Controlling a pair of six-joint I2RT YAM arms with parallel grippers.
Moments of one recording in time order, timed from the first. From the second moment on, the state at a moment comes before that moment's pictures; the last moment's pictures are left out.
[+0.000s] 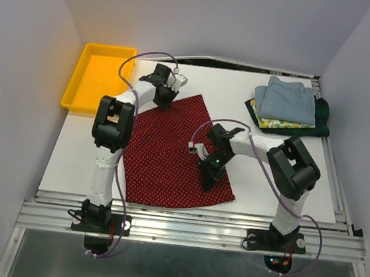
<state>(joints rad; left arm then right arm) -0.28 2.24 1.75 -0.51 0.14 0.31 0.65 1.89 1.14 -0.78 -0.69 -0.28</state>
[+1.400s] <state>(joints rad) -0.15 1.99 1.60 -0.67 0.43 0.51 0.30 2.44 2.10 -0.57 -0.35 -0.70</state>
